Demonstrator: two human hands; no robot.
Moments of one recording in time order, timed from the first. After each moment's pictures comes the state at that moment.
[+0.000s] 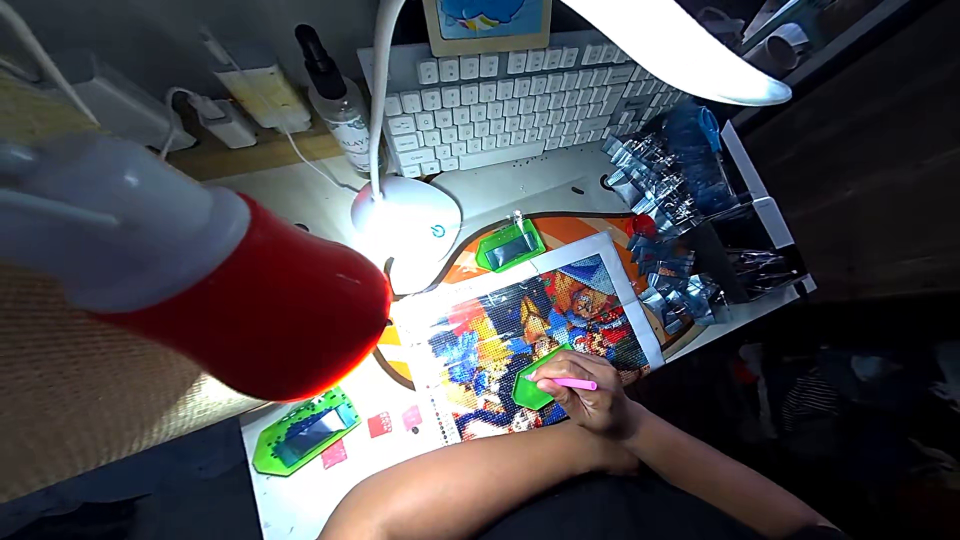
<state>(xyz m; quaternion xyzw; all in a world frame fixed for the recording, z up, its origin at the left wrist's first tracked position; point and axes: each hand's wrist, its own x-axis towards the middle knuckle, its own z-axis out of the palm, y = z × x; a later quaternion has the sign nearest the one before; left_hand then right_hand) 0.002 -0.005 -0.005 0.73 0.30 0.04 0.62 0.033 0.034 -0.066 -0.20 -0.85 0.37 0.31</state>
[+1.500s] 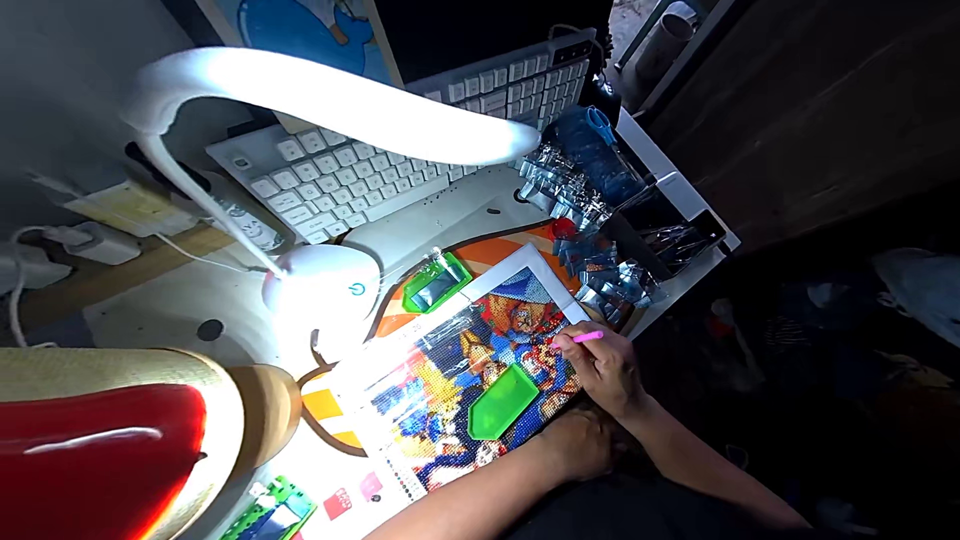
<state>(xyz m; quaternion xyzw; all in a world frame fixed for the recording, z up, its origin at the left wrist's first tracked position) 0.012 -0.035 -0.141 0.86 0.34 0.04 0.38 0.083 0.074 -0.062 -0.45 -0.79 0.23 0.35</state>
